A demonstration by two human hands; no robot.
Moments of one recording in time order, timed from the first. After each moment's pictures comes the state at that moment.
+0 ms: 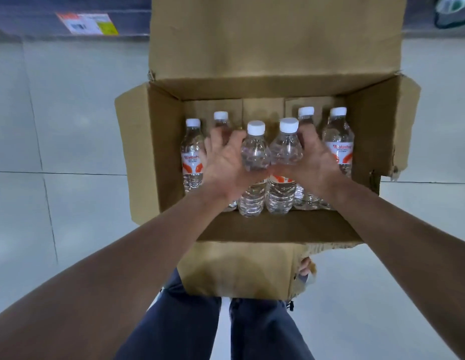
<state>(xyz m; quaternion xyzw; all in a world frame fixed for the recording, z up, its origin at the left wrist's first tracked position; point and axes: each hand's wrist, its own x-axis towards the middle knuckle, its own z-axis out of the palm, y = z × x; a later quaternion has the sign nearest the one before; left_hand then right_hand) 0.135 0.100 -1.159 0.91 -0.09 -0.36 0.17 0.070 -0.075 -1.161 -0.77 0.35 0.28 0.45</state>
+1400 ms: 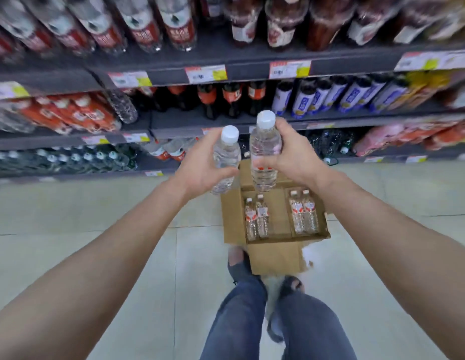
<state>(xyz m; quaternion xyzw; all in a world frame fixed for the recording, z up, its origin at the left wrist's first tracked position) 0.277 0.271 -0.550 0.86 -0.27 -0.23 0.38 0.179 0.054 -0.537 -0.84 0.19 0.05 0.50</state>
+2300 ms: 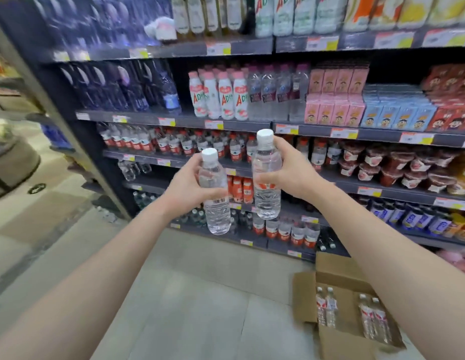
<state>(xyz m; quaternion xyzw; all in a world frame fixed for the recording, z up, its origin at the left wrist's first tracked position) 0.108 0.711 -0.153 0.87 -0.16 -0.02 0.47 0.085 0.444 -0.141 -0.87 -0.06 -0.06 0.49</state>
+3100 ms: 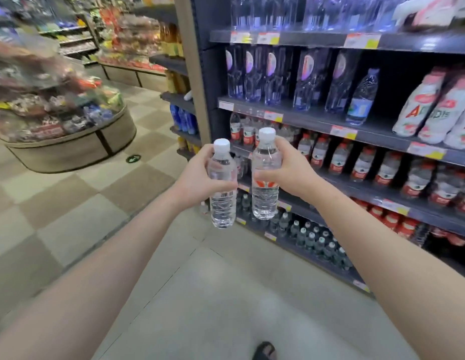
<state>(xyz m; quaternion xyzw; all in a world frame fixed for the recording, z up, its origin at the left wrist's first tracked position) 0.279 1.285 -0.137 0.86 -0.05 0.05 0.50 0.334 1.052 -0.136 -0.86 -0.16 0.03 0.49</state>
